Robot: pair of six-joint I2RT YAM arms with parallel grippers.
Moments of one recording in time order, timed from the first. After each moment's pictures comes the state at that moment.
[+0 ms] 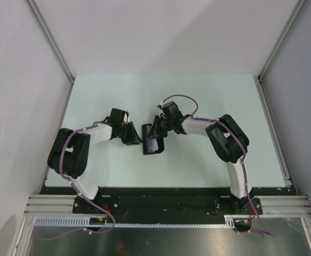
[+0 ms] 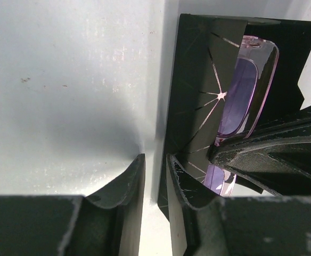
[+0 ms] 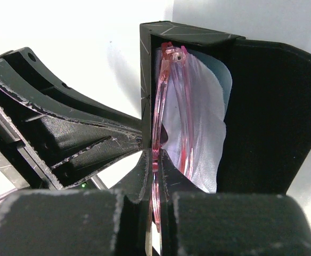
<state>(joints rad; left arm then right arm) -0.29 1.69 0.86 -0.22 0.36 -0.65 0.67 2.10 1.34 0.00 -0.50 0.84</state>
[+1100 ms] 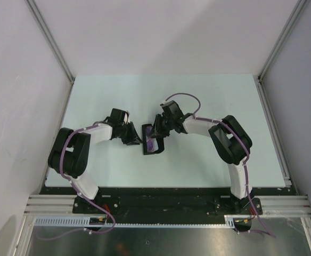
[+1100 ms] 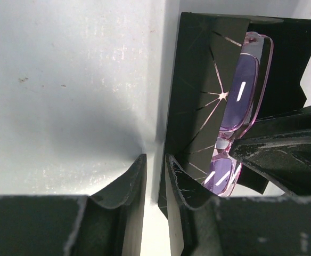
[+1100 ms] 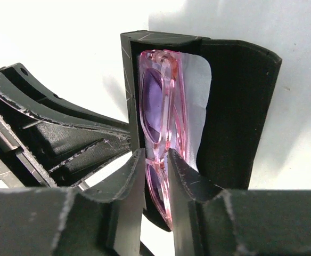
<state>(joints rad) -0.29 1.69 0.86 -0.22 0.36 -0.65 0.67 2.06 1.34 -0.08 -0.40 0.84</state>
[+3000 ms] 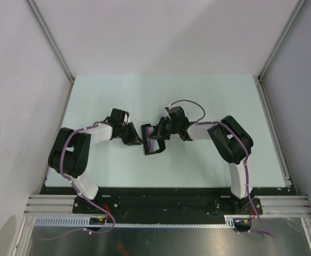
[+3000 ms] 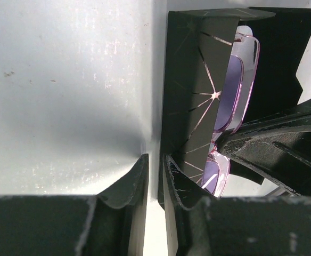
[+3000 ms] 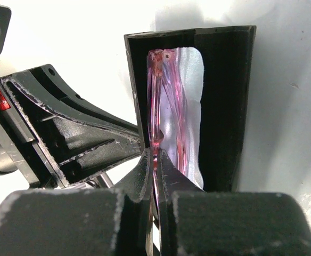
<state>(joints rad) -0.29 1.70 0.86 -0.22 0.39 -0.67 0.65 2.05 1.14 0.28 -0.49 1.01</state>
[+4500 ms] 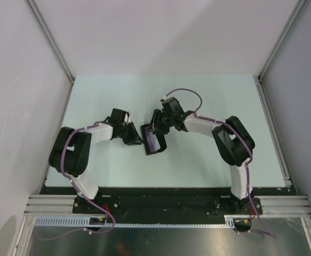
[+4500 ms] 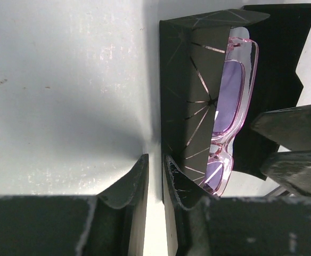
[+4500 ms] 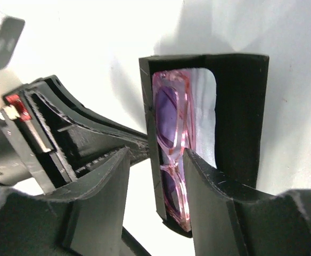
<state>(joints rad) -0.29 1.71 0.86 -0.20 0.40 -0.67 0.67 2.02 1.34 -0.07 -0.35 0.83</state>
